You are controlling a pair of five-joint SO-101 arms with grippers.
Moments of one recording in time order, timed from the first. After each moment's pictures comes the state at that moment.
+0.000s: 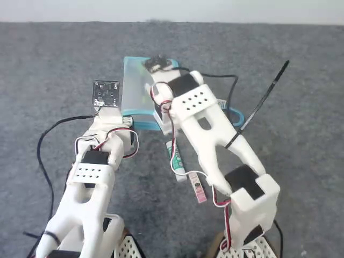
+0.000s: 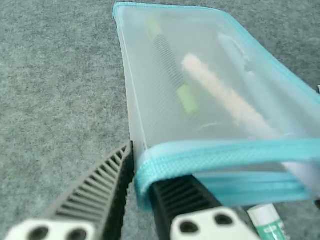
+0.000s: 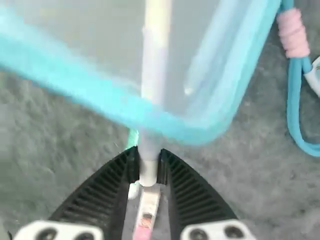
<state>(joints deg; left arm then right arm) -2.5 -35.6 68.3 22.3 6.0 -34.4 17.1 -18.8 89.8 -2.3</state>
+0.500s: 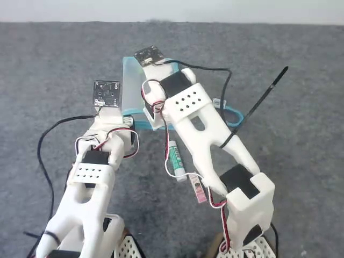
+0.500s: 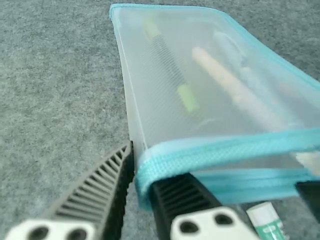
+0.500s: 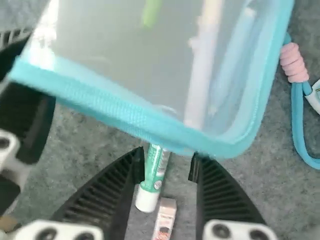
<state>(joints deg) -2.3 -35.6 68.3 22.2 6.0 -37.2 17.3 -23.8 91.3 -4.1</state>
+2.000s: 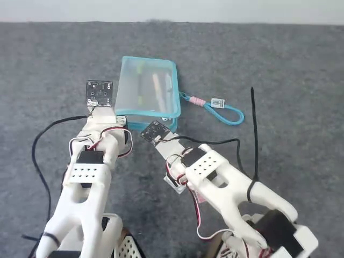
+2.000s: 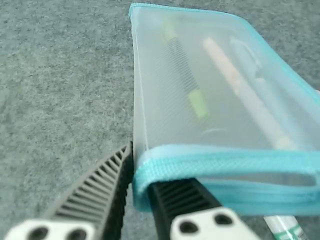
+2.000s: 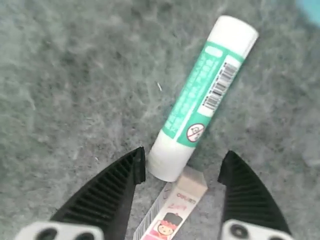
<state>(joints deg) -6.0 -35.6 68.3 22.2 4.2 -43.6 -13.2 49.7 51.0 7.3</state>
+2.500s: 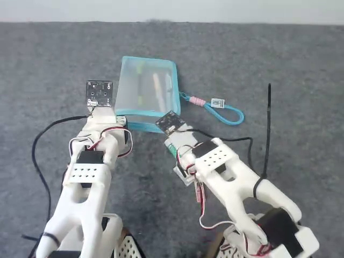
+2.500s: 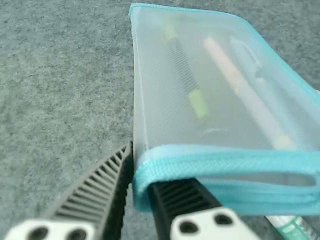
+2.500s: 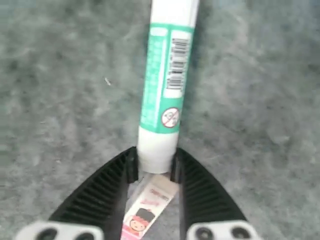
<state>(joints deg) -6.0 -35.6 68.3 22.2 4.2 -35.8 -13.1 49.7 51.1 7.3</state>
